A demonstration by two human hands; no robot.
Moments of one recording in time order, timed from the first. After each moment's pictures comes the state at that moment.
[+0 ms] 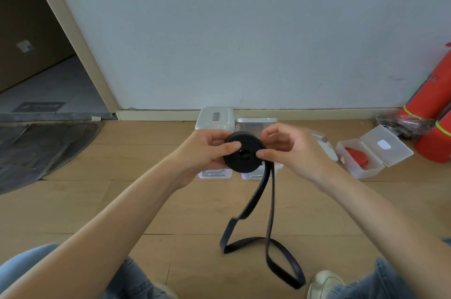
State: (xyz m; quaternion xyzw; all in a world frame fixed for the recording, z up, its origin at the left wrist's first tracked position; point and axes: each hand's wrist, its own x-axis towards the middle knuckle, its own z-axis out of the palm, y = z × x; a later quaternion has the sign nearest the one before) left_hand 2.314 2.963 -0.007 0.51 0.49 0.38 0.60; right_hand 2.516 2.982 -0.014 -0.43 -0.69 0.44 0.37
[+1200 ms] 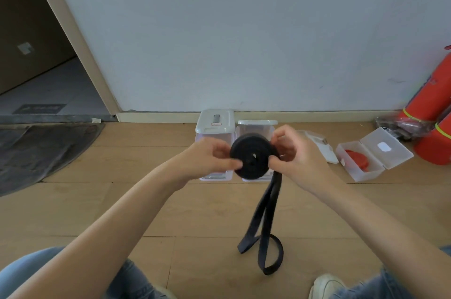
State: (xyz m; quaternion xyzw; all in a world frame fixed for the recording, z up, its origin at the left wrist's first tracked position) left_hand 2.311 2.961 -0.009 0.61 0.56 0.26 0.51; right_hand 2.513 2.964 -0.013 -0.47 -0.72 0.36 0.36
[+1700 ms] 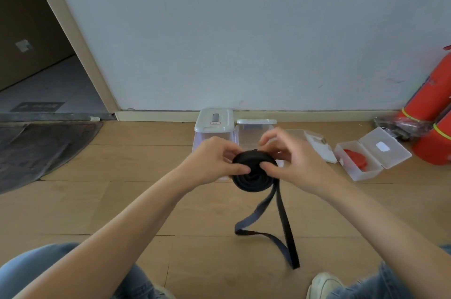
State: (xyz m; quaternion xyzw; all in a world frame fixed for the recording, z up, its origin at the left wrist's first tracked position) left_hand 2.324 2.961 -0.014 0.70 0.54 0.25 0.40; right_hand 2.521 2.970 -0.015 -0.42 -0.78 0.36 0.29
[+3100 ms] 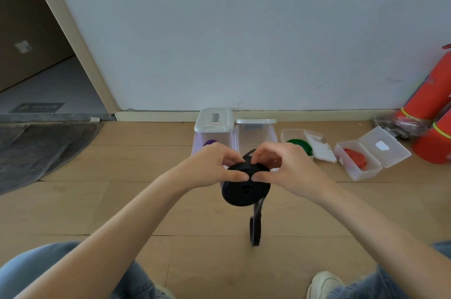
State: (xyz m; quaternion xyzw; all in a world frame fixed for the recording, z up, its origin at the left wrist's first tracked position) left_hand 2.324 2.958 -0.012 0.72 0.53 0.18 0.41; right_hand 2.509 2.966 -0.024 -0.45 -0.78 0.33 0.26
